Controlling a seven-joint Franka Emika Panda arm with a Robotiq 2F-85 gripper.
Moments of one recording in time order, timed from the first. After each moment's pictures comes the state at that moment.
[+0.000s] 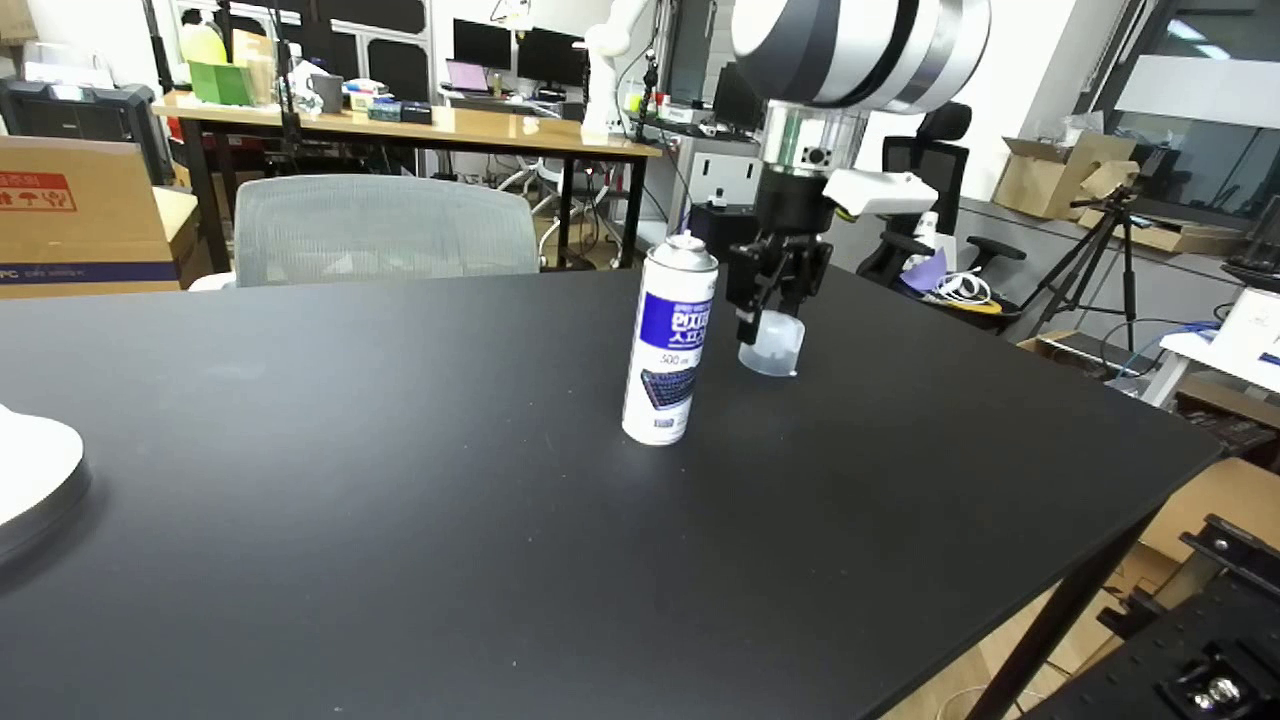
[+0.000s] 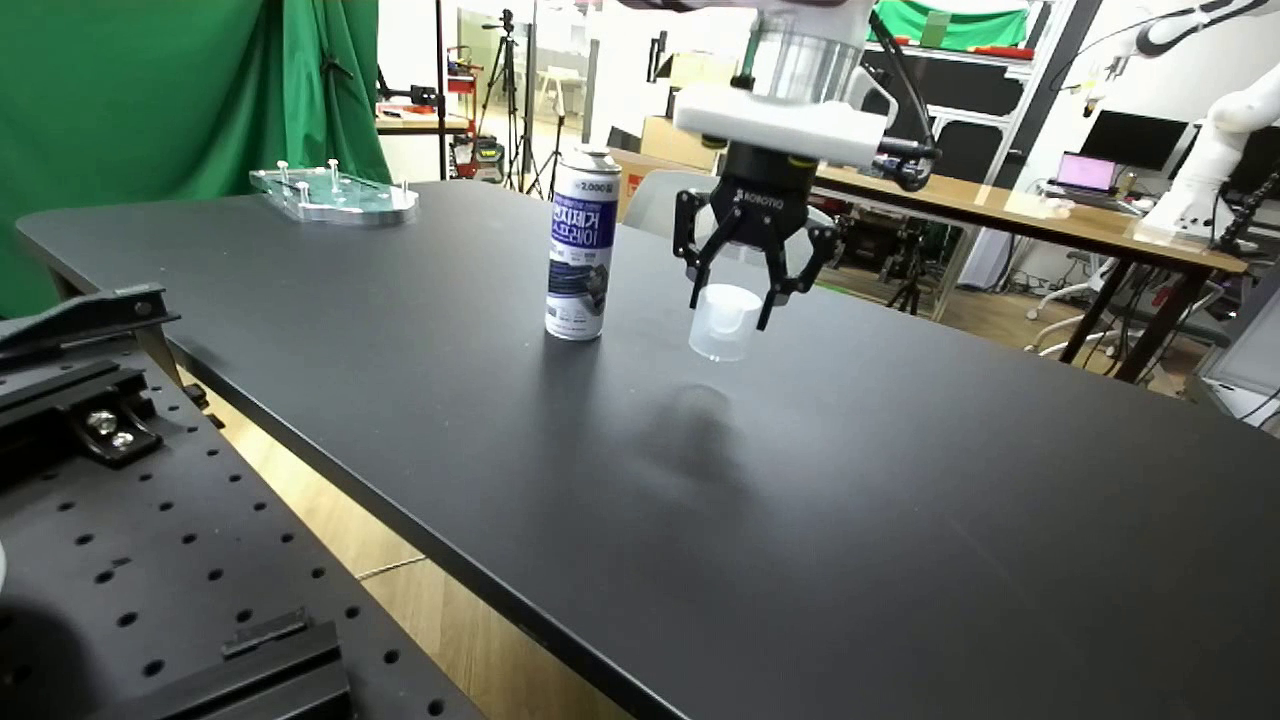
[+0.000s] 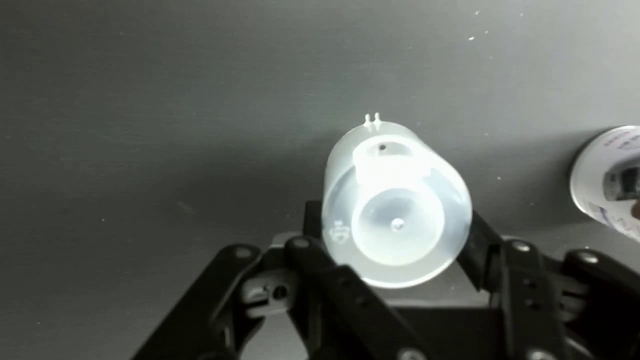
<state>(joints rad) -0.13 0.39 -0.02 -2.25 0.02 2.61 -0.41</state>
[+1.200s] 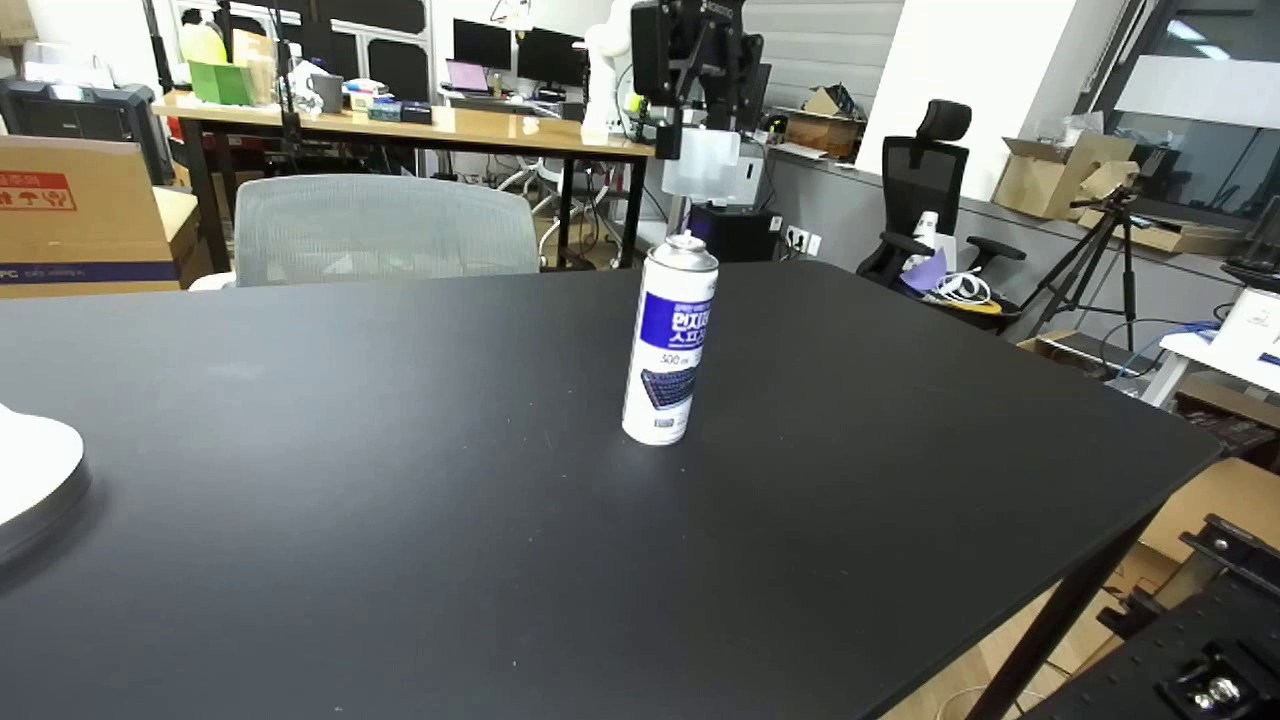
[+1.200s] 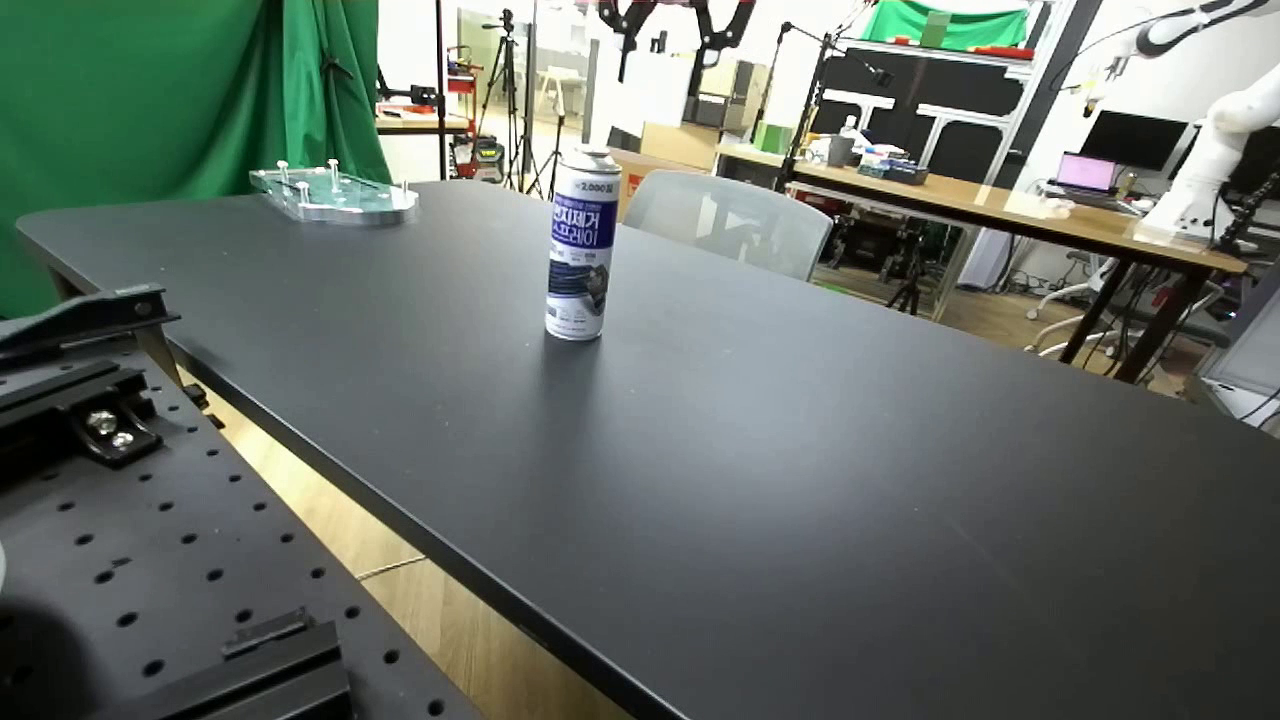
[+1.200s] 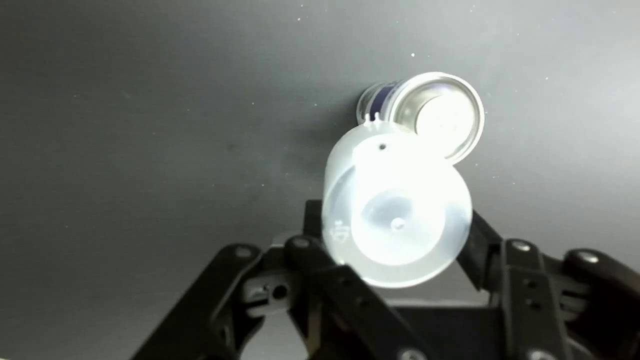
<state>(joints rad) 0.04 0.12 0.06 -2.10 -0.02 2.12 -0.28</state>
